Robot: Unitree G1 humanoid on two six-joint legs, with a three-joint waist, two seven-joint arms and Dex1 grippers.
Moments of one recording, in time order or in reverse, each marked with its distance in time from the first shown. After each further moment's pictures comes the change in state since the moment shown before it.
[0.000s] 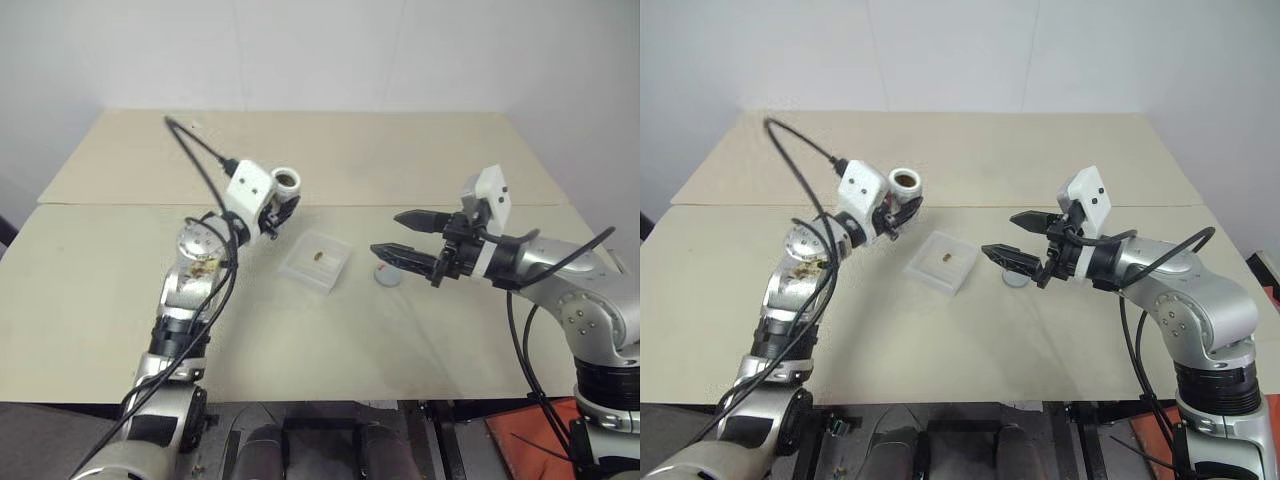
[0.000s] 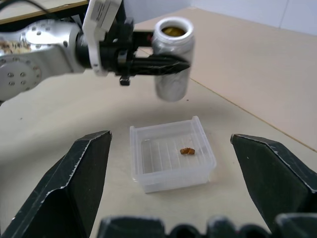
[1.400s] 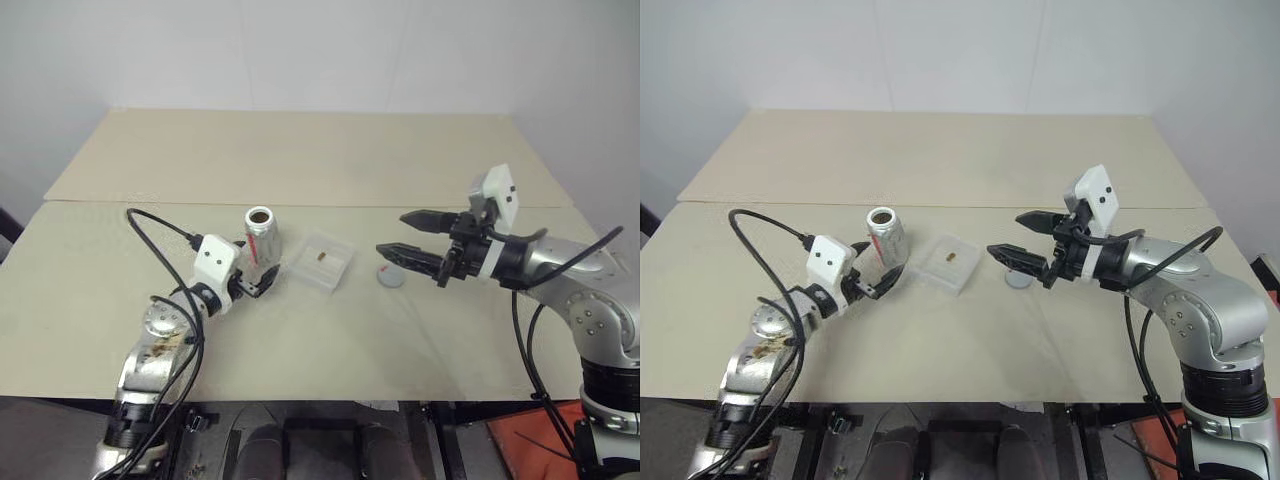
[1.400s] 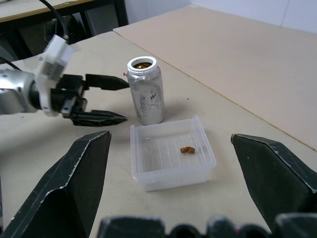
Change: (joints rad) left arm 0.396 0.140 0.011 -0.368 -0.175 0.099 0.026; right arm 0.008 -0.008 -0.023 -0.001 0.002 0.019 0.015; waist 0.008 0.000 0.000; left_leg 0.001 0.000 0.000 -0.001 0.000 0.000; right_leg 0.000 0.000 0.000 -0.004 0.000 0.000
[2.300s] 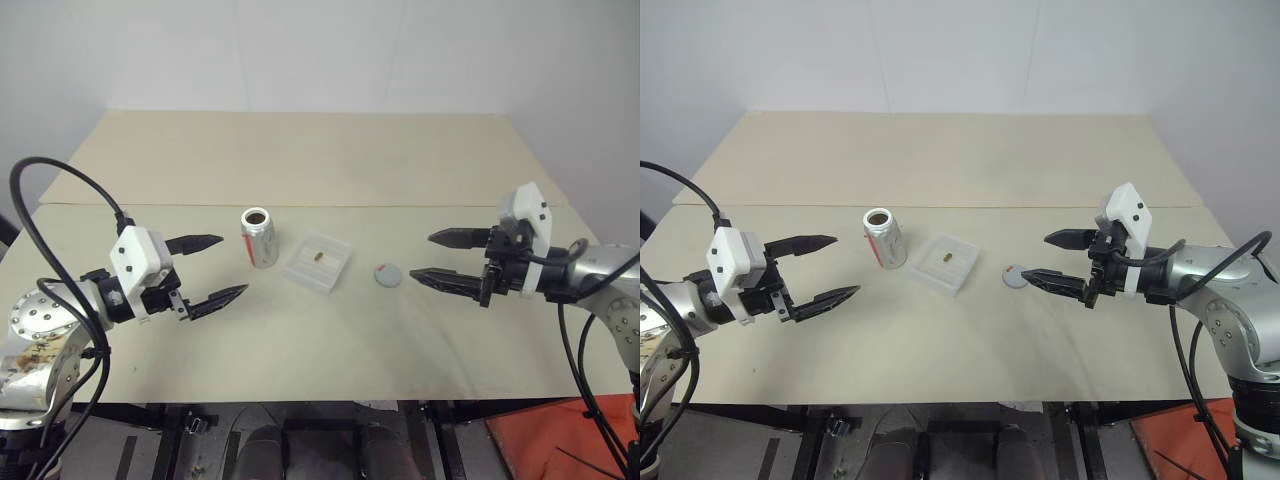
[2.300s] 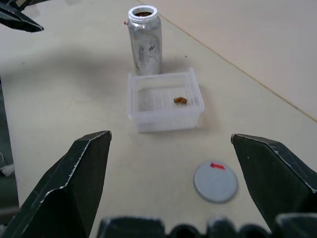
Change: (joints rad) left arm 0.113 0.364 0.250 -0.155 -0.316 -0.077 -0.462; right arm 0.120 -0.192 -0.042 0.040 -0.052 -0.094 0.225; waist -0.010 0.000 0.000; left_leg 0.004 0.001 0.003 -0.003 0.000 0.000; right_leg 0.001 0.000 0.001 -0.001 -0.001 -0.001
